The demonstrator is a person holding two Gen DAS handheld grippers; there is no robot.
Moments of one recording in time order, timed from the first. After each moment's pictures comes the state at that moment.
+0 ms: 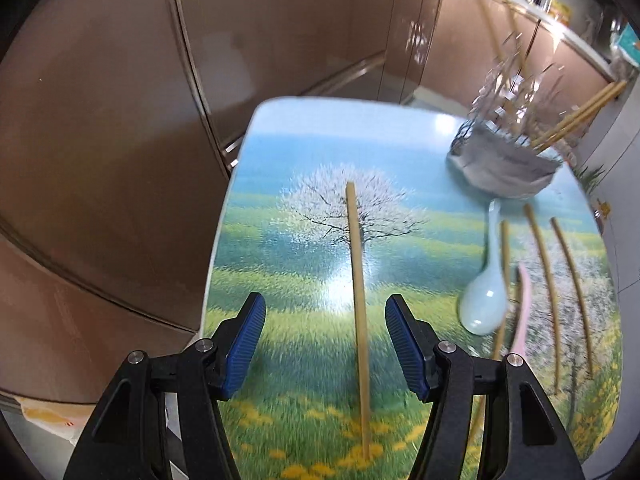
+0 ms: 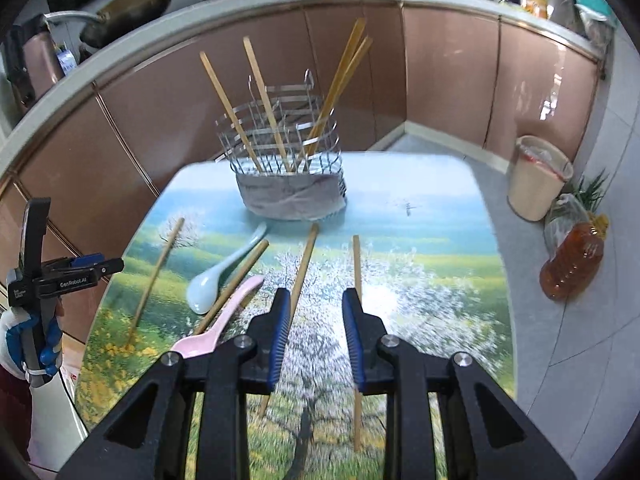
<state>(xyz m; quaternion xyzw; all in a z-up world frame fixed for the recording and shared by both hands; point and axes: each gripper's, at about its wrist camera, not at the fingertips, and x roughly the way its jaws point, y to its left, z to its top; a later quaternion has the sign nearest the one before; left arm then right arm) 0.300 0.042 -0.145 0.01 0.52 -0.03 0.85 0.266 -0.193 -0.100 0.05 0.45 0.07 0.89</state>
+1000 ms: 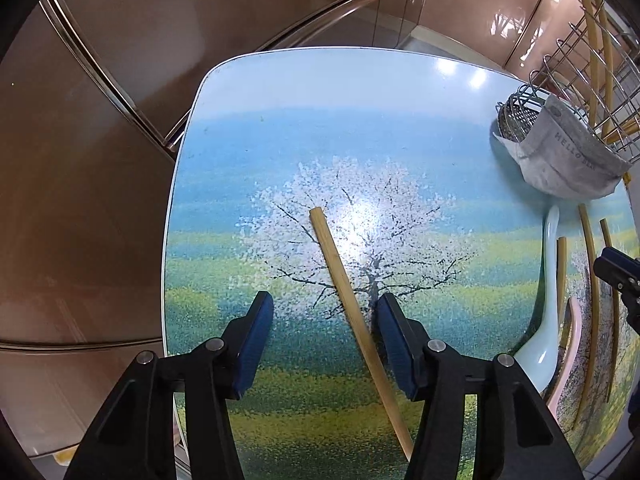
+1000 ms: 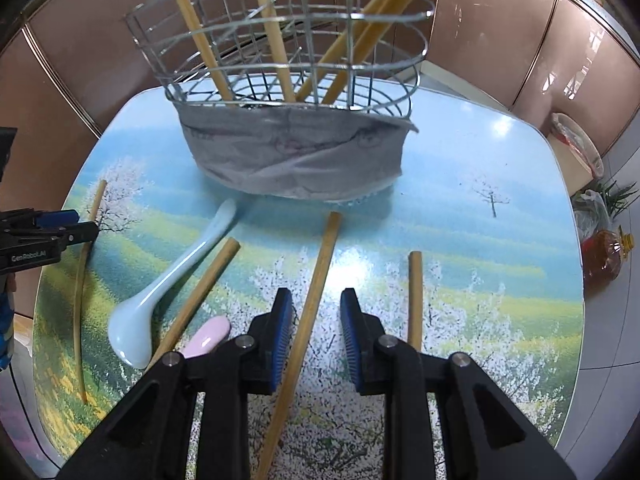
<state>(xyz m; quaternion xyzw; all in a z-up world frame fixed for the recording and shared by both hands) 0.393 0.030 -0.195 0.05 0.61 -0.05 0.79 0.379 -0.148 -0.190 0.00 0.56 0.06 0.83</state>
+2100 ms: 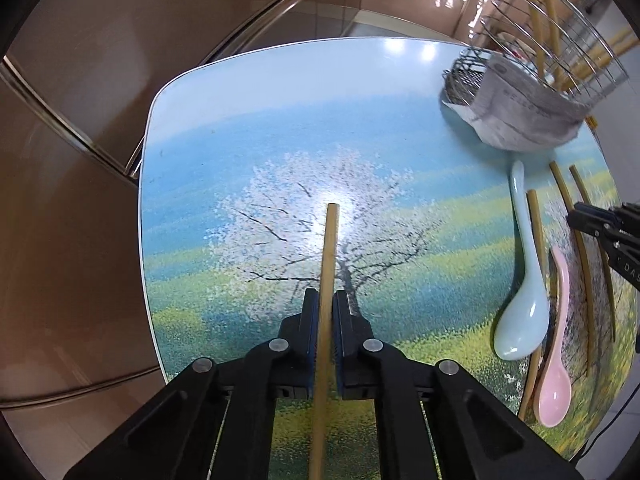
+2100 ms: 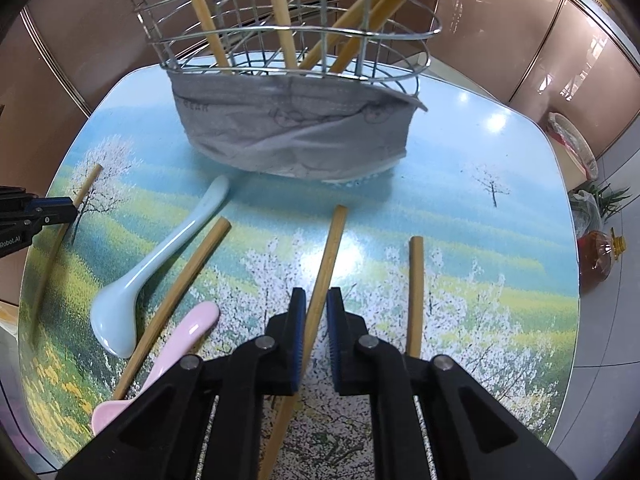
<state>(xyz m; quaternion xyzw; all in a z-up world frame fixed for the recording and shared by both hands) 0.399 0.005 -0.192 0.10 0.61 -0.14 0.77 0.376 -0.138 -0.198 -0.02 0.58 0.05 0.81</state>
